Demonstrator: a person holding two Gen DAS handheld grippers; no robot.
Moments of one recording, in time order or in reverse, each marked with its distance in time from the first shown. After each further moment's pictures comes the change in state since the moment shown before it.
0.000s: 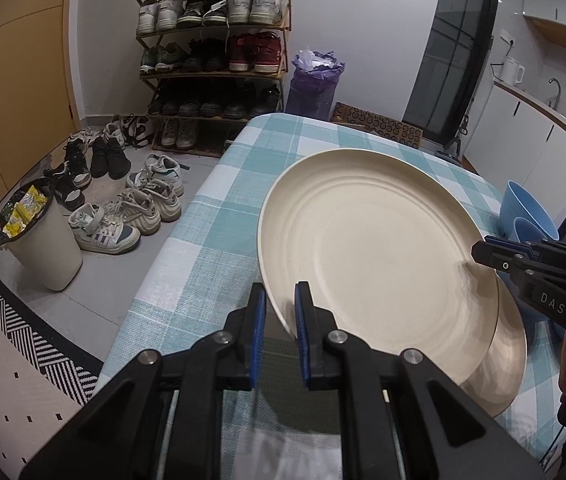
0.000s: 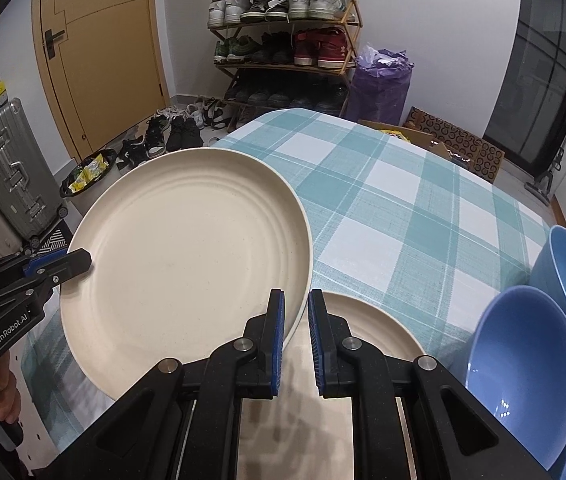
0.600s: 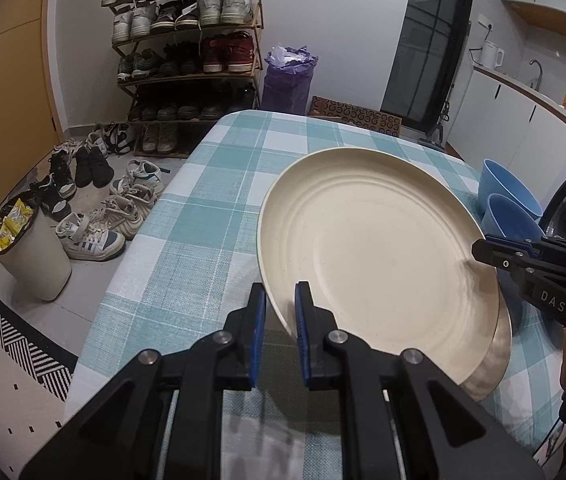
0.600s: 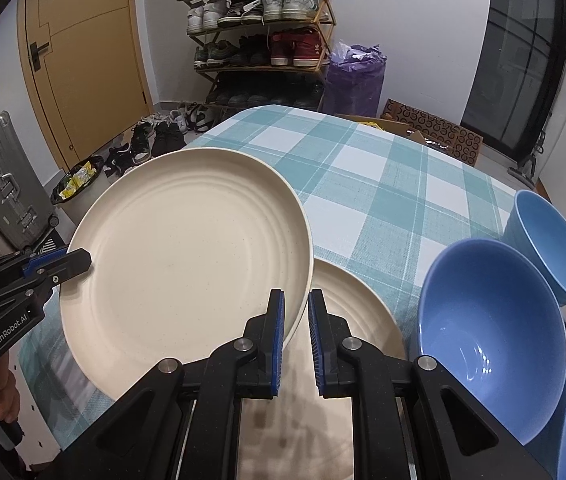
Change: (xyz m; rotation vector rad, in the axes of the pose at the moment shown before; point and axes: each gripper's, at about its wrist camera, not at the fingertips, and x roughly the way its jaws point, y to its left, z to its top) left arm -0.006 -0.031 -0.010 0.064 0.009 -0.037; right arm -0.026 -0.022 -0.032 0.058 -0.004 -0.039
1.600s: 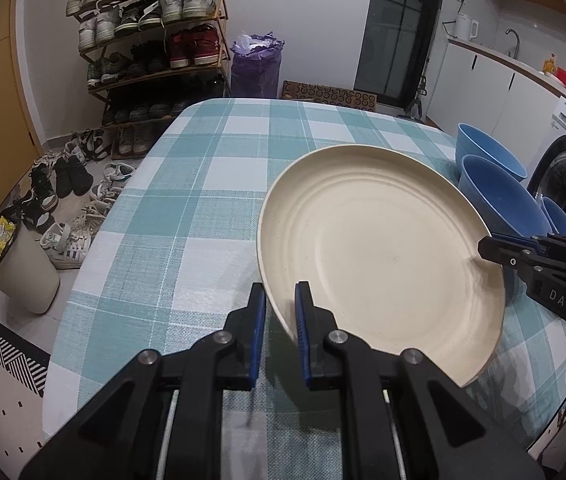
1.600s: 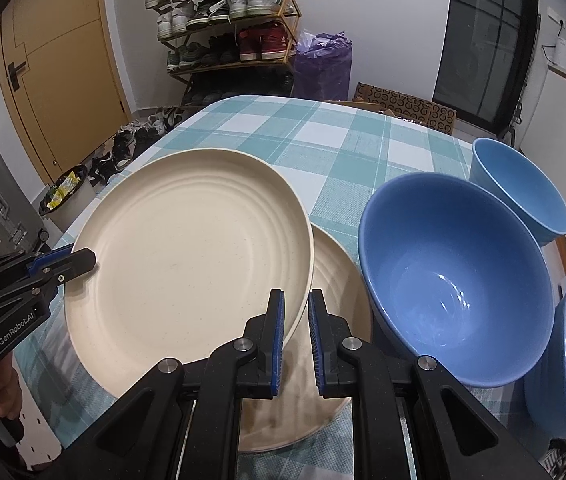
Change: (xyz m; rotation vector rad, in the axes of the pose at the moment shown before) left arm 0.011 -0.036 -0.012 0.096 0.046 -0.038; right arm -0.012 -0.031 -0.040 0.091 0.019 -0.039
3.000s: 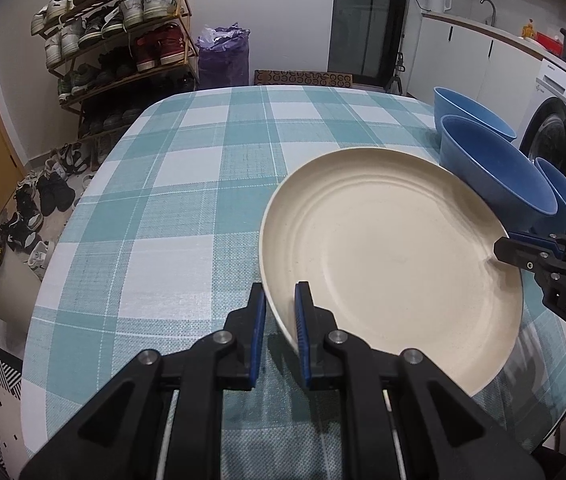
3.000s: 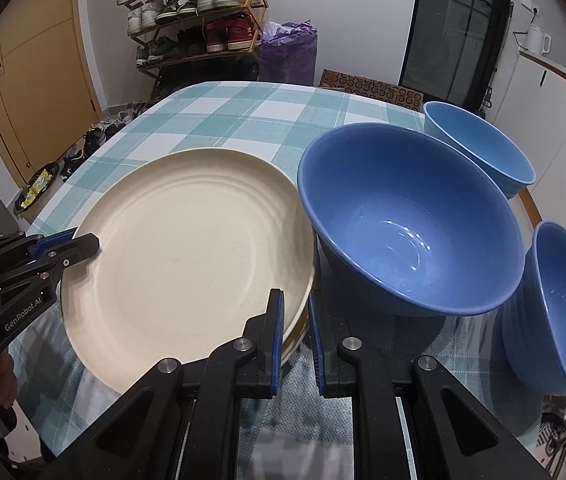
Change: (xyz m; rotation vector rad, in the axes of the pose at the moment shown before) left arm 0.025 -0.037 -0.006 0.108 0.032 -0.019; right arm -0.006 -0.023 -0.039 0.050 0.026 -0.101
